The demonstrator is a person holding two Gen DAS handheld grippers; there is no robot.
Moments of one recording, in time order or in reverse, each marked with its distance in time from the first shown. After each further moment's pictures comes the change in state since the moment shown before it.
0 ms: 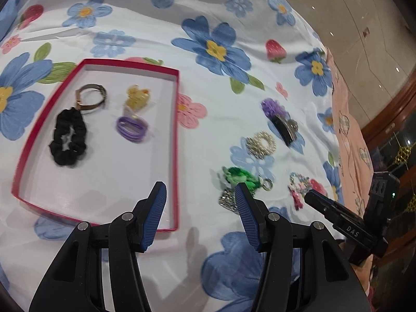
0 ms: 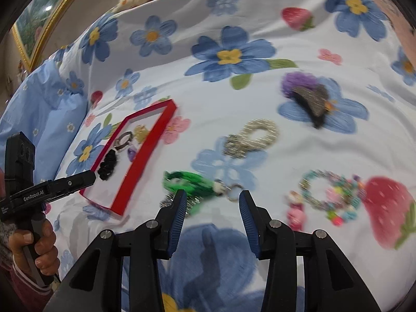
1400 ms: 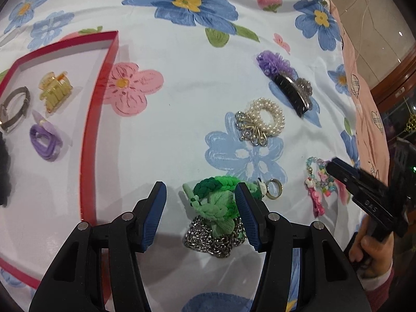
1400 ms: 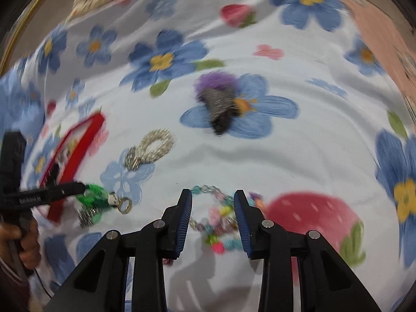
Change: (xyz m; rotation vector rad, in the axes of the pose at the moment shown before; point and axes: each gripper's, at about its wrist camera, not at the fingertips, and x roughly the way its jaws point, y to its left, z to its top) left arm 0.118 -0.050 0.018 0.119 0.208 0.031; right arm 0.018 -0.091 0.026 -0.051 0.054 -0.193
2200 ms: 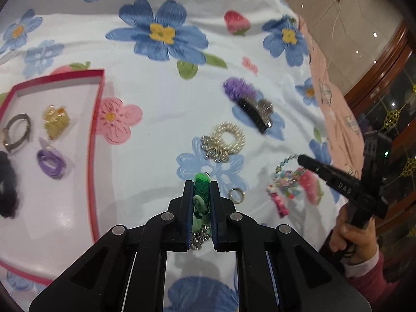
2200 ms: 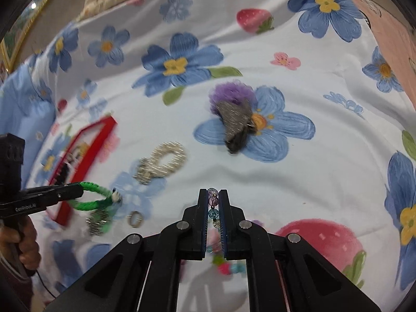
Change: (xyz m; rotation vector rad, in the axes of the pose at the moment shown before) left arm -0.058 -0.009 -0.002 0.049 -0.140 -0.124; right arm -0.017 -0.001 0.018 0.040 -0.074 0.089
